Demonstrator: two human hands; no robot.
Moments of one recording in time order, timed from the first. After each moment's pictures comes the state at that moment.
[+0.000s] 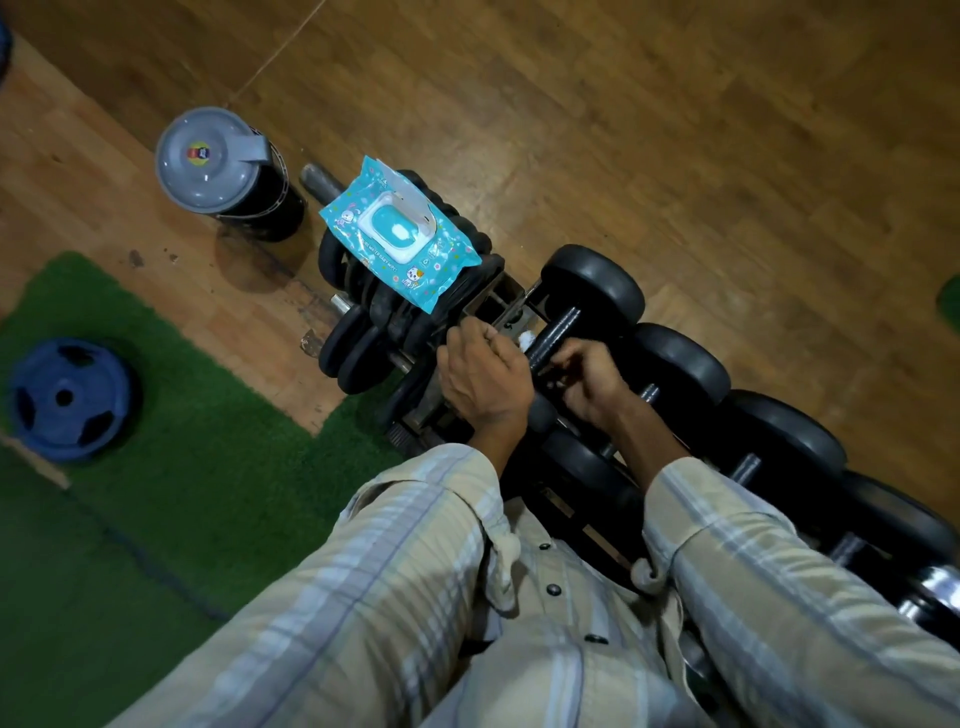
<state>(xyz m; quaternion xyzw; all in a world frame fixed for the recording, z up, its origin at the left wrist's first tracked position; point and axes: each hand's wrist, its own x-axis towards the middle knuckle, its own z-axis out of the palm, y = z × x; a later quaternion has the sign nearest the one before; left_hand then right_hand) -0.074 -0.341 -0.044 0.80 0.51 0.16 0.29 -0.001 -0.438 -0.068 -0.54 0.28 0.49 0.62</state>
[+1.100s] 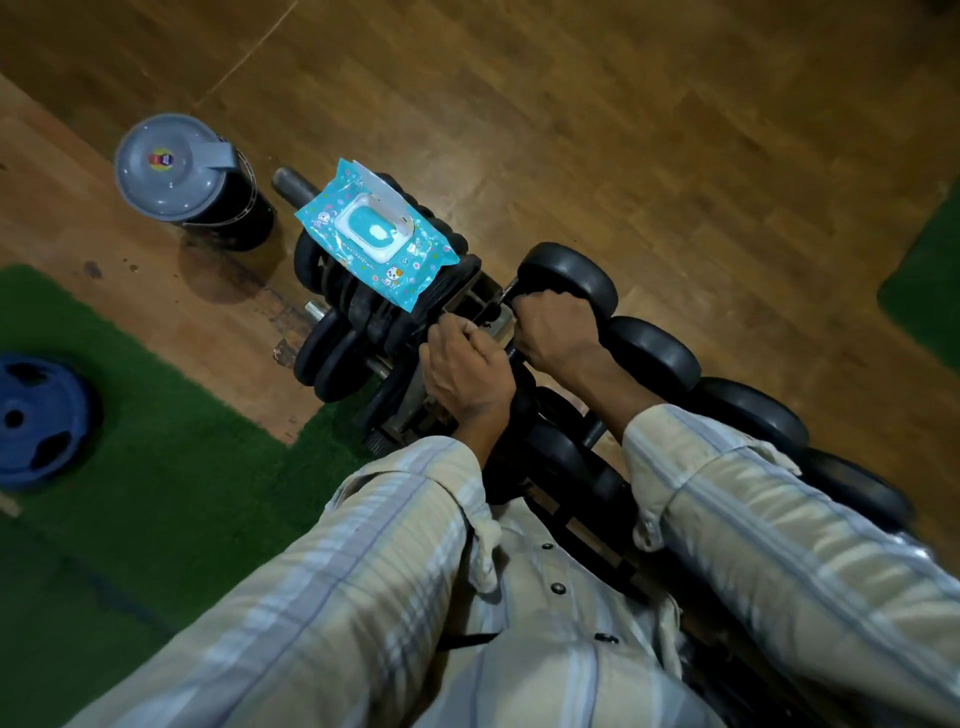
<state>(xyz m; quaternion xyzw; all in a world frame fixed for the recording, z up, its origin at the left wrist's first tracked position) -0.074 -0.342 -0.037 0.78 0.51 0.18 0.33 0.029 -0.401 -0.018 -0.91 -0.35 0.20 -0.07</state>
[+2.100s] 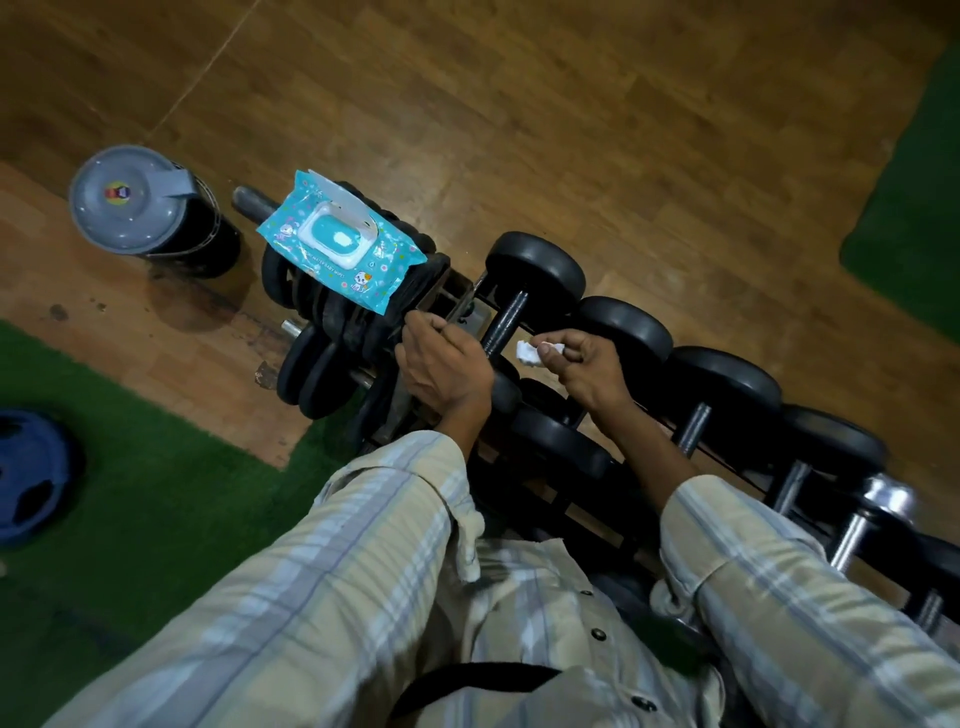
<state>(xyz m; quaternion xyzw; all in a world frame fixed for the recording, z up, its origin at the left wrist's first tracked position) -0.075 -0.344 -0.039 0.78 0.51 0.17 0.31 -0.026 -0.498 -0.037 -0.81 0.03 0.28 0.52</state>
